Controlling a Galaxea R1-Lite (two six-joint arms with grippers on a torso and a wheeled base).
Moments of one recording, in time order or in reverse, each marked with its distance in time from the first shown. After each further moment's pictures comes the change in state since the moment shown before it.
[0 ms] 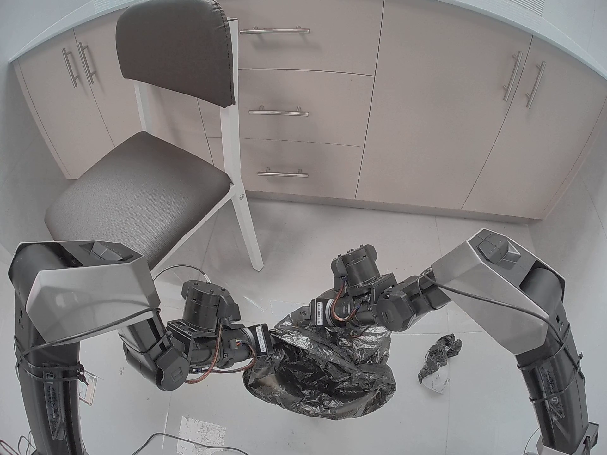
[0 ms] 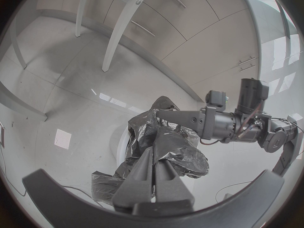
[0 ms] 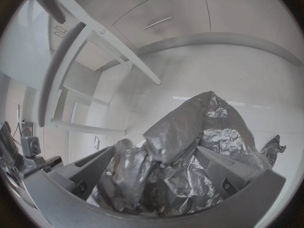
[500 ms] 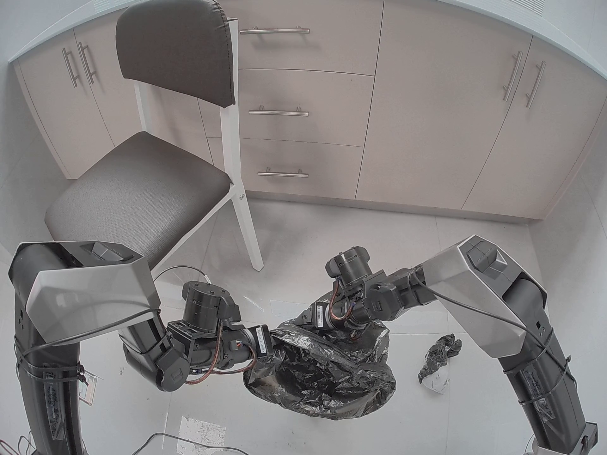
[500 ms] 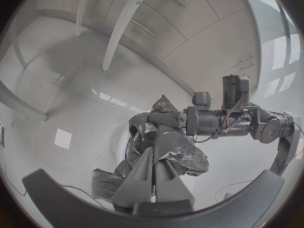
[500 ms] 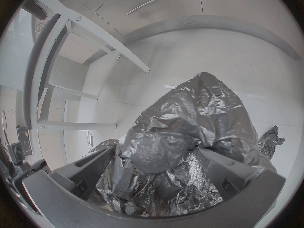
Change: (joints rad) left arm -0.003 0.000 0.004 0.000 0.002 0.000; right arm -0.022 0.107 -0.221 0.259 0.005 0.016
